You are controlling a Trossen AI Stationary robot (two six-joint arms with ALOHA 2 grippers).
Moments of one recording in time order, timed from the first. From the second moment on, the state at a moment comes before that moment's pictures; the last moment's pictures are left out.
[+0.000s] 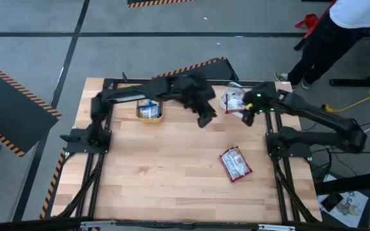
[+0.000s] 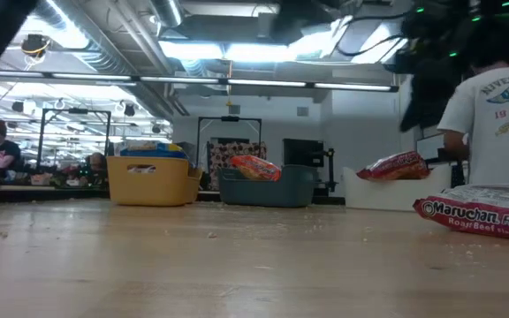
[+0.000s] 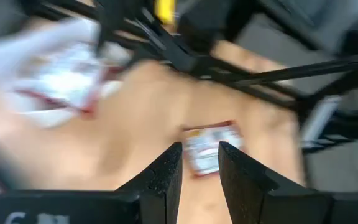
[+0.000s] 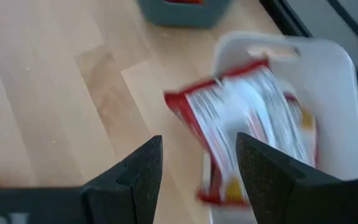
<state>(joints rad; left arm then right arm) 0.15 1.96 2.12 -0.79 0.19 -0.29 -0.57 0.92 0.74 -0.74 -0.04 -0.13</state>
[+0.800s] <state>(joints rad) 0.09 1.72 2.11 -0.97 -0.23 -0.15 -0.36 1.36 0.78 -0.52 0.55 -0.23</state>
